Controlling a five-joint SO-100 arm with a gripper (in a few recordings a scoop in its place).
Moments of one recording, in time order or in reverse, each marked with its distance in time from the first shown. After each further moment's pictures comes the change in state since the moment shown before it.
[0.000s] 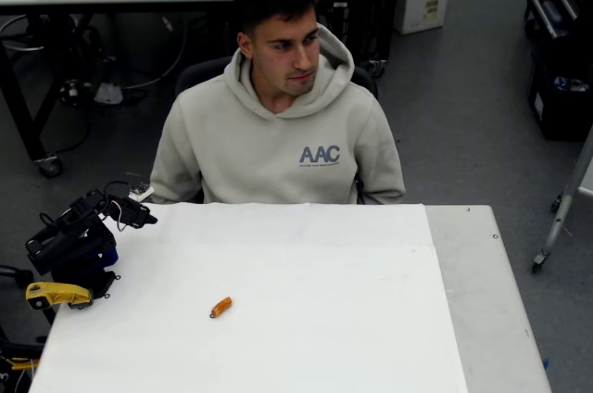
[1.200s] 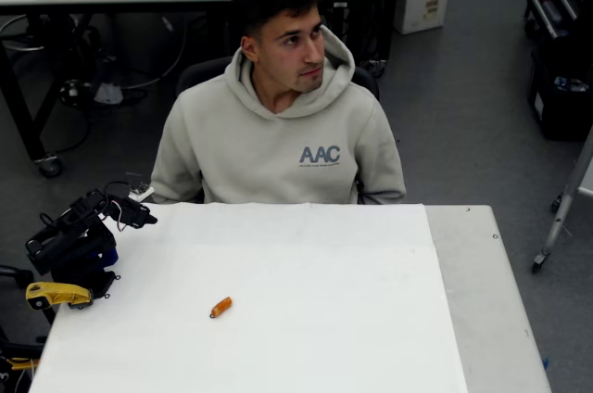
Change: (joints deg) arm 0.0 0.0 0.0 0.0 0.0
